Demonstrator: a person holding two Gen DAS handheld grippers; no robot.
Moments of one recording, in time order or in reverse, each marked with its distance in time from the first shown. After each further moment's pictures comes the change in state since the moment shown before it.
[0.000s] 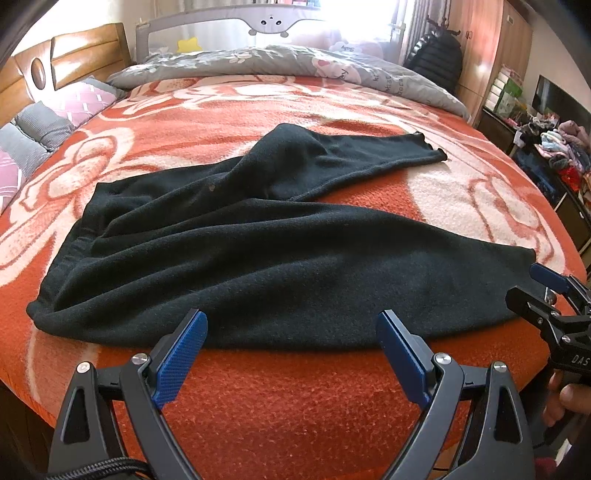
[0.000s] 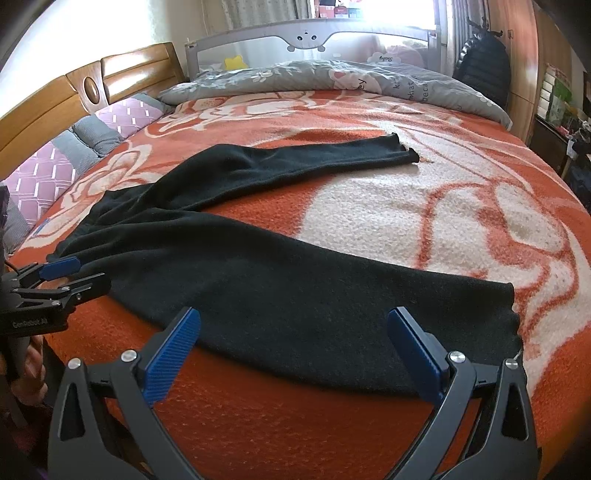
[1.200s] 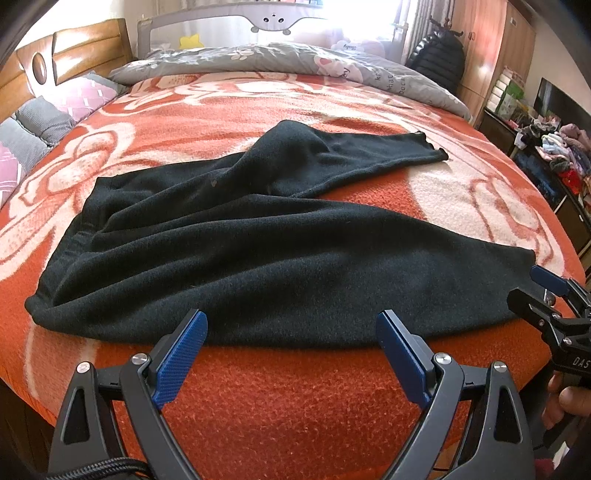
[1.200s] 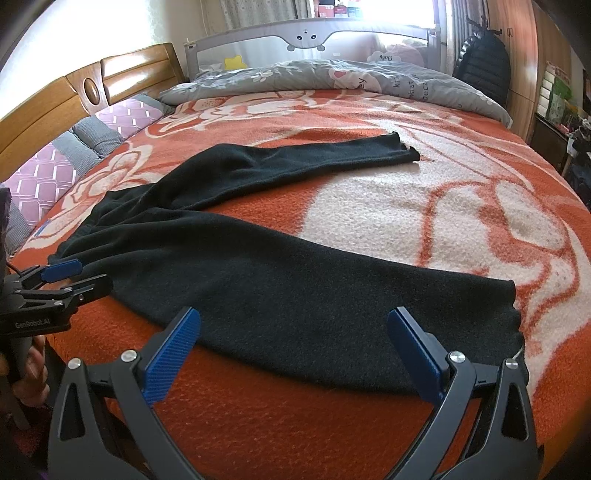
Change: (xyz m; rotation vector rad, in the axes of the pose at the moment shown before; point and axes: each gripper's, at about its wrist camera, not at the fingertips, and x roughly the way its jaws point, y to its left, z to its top) left arm 0.001 0.001 -0.002 -0.013 0.010 -0.004; right arm -0.001 0.002 0.001 0.005 0.002 0.000
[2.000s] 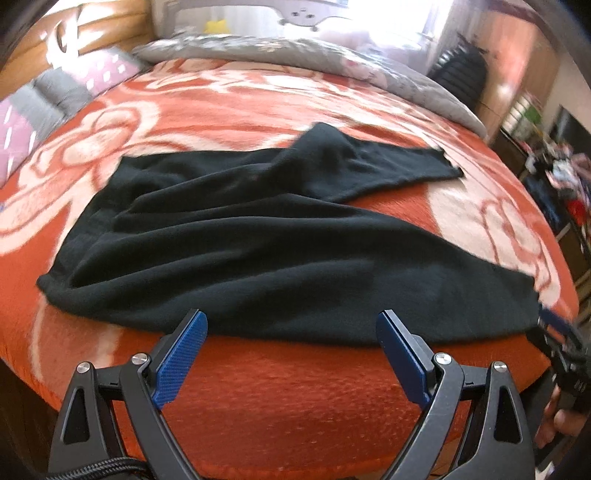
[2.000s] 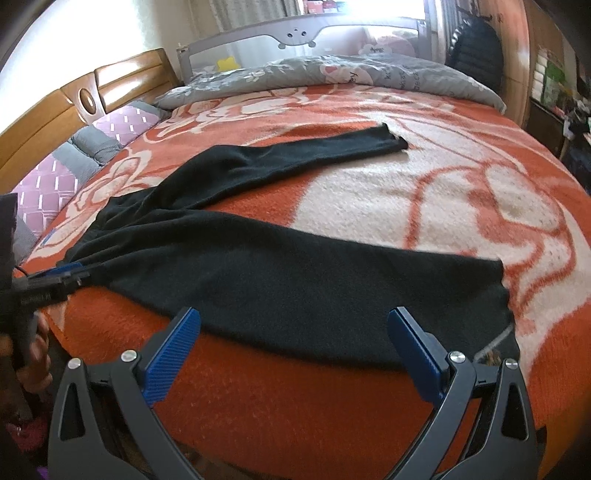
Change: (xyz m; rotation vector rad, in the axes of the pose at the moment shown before) left arm -0.013 0.043 0.004 -0.150 0.030 -0.003; right arm -0.023 -0.019 -0.012 0.073 0.026 0.016
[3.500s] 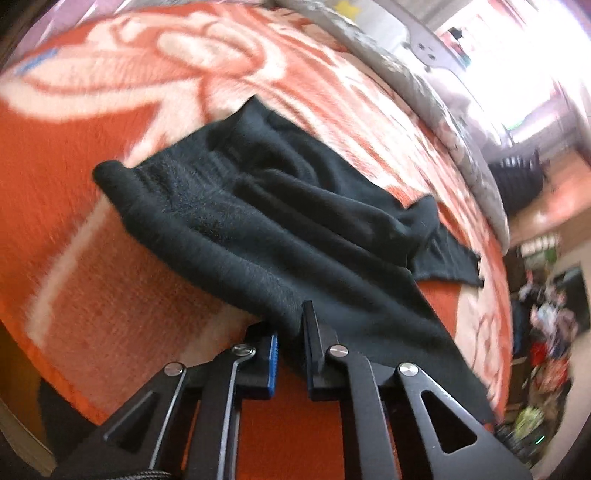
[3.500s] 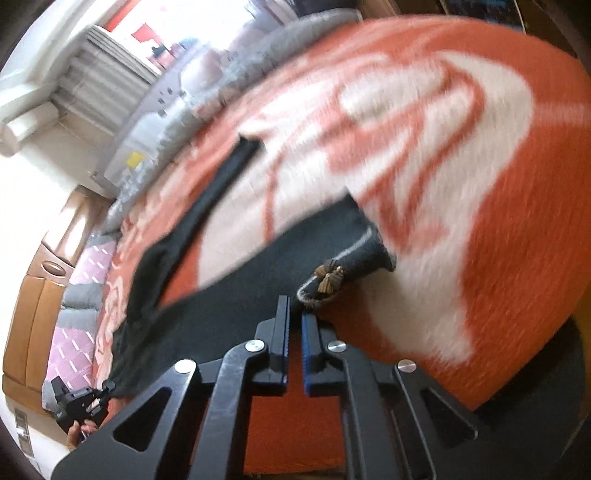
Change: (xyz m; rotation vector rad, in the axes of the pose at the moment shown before) left arm 0.015 0.143 0.024 -0.466 0.066 -0.105; right arm -0.040 -0.147 -0.021 0.604 -0.100 0.055
